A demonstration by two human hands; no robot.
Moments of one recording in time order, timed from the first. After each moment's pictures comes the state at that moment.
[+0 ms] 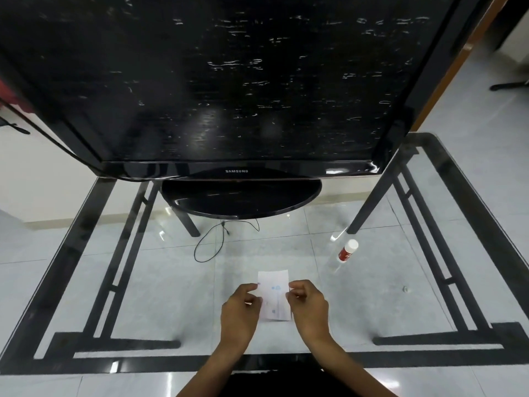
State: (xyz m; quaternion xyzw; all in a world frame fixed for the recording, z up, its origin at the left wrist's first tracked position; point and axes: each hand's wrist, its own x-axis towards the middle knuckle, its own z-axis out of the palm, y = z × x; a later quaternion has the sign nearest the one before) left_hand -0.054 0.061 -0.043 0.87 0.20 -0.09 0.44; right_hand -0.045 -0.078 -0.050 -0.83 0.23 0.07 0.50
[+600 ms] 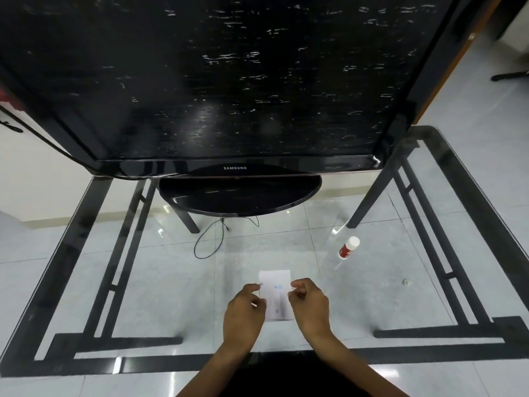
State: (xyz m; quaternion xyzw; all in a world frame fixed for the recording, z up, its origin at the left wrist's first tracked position) left_hand -0.054 0.057 -0.052 0.89 0.18 -0.13 0.39; right_hand -0.042 -0.080 -0.059 -0.87 0.21 0.09 0.44
